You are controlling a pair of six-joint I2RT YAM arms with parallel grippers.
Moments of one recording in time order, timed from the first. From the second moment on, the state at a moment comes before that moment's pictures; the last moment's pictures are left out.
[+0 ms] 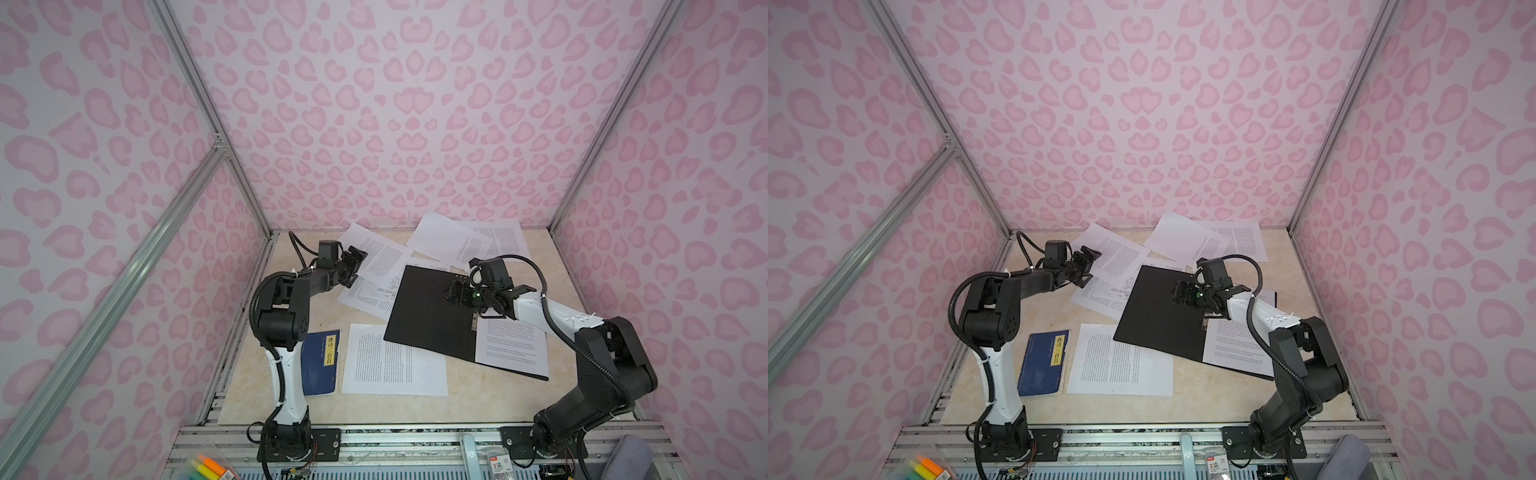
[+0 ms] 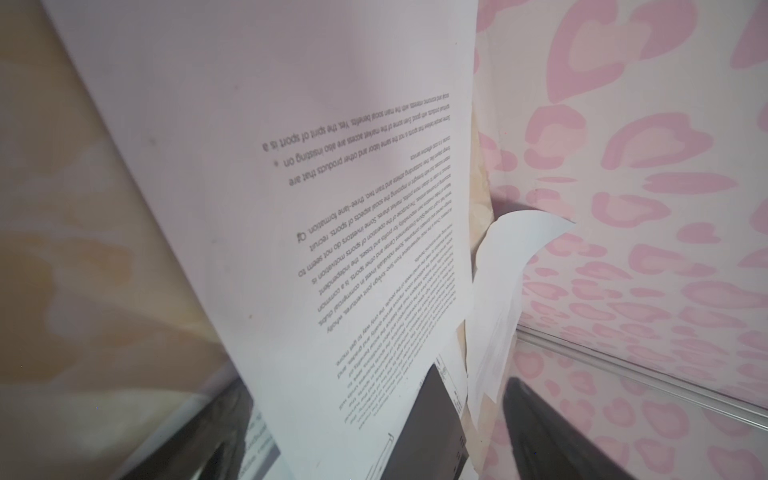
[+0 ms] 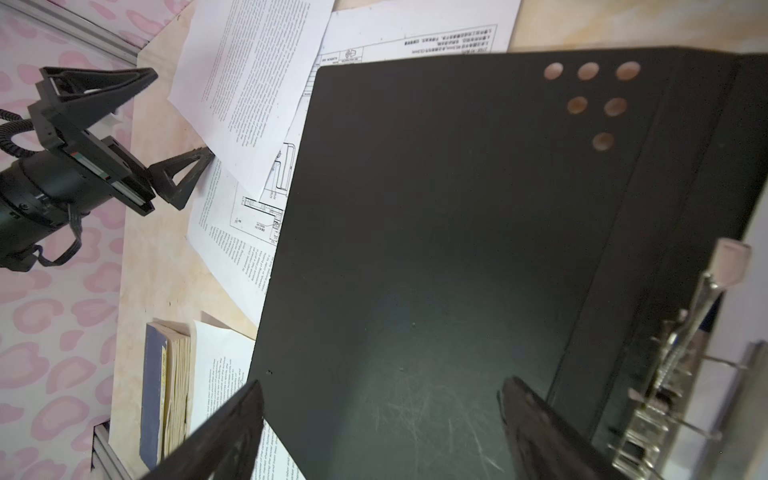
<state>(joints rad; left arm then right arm) -0.12 2.15 1.34 0.16 0.40 -1.16 0.32 1.61 0.96 -0.22 -0.35 0.56</state>
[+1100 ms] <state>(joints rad) -0.13 2.32 1.41 0.51 0.35 -1.45 0.30 1.59 0.91 -0.14 -0.42 0.63</state>
